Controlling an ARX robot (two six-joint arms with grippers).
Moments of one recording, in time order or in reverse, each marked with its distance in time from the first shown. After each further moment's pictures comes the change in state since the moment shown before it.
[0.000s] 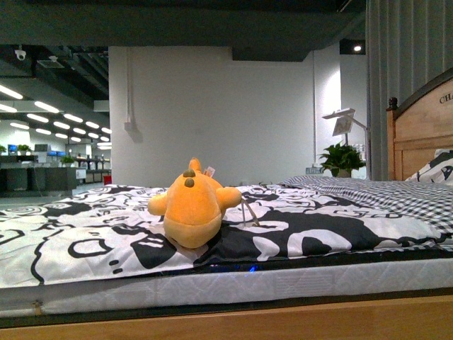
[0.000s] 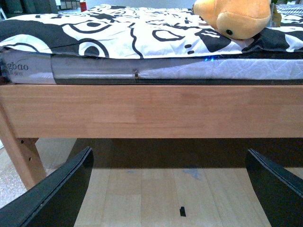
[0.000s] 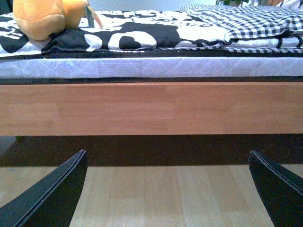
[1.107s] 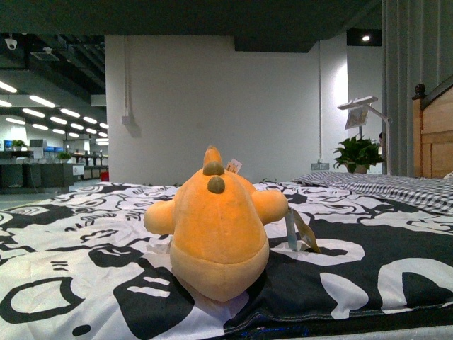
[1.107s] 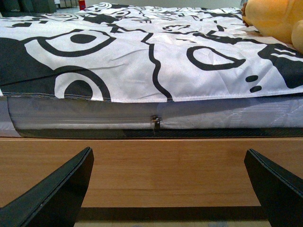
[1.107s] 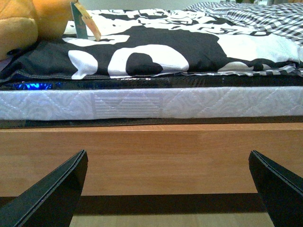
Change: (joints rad) left arm 0.000 0.000 0.000 0.000 -0.001 0.000; right arm 0.000 0.000 0.000 0.000 0.000 0.000
